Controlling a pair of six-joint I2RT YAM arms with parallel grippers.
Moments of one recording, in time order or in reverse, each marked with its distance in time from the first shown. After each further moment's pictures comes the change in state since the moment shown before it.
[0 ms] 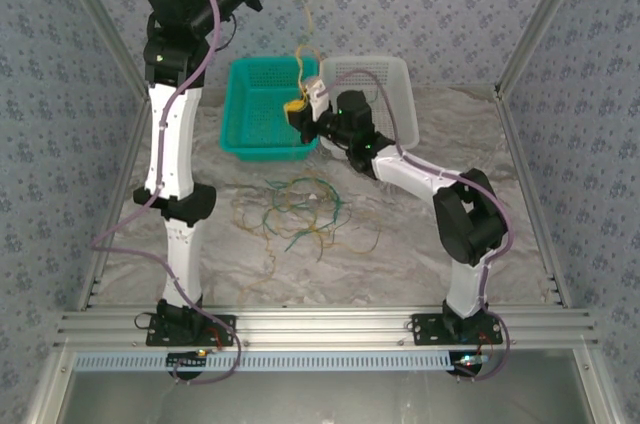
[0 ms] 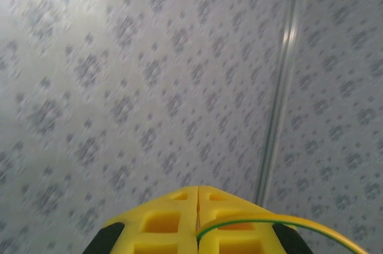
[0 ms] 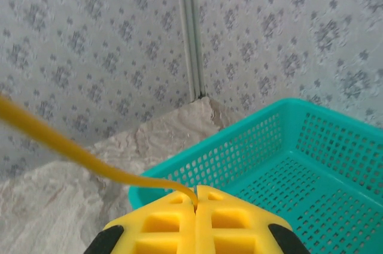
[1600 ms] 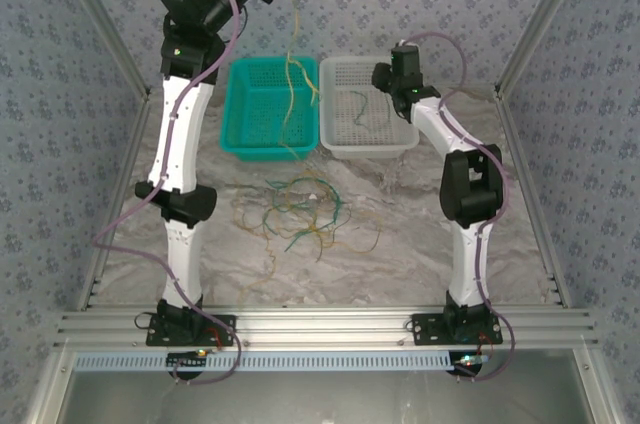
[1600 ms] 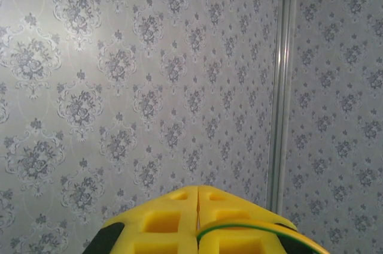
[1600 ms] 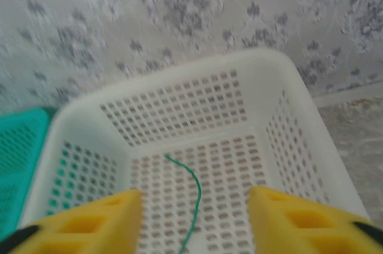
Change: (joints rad) left arm -0.020 -0.009 -0.171 0.336 0.019 0.001; right arm -0.352 0.275 0.454 -0.624 0.520 0.326
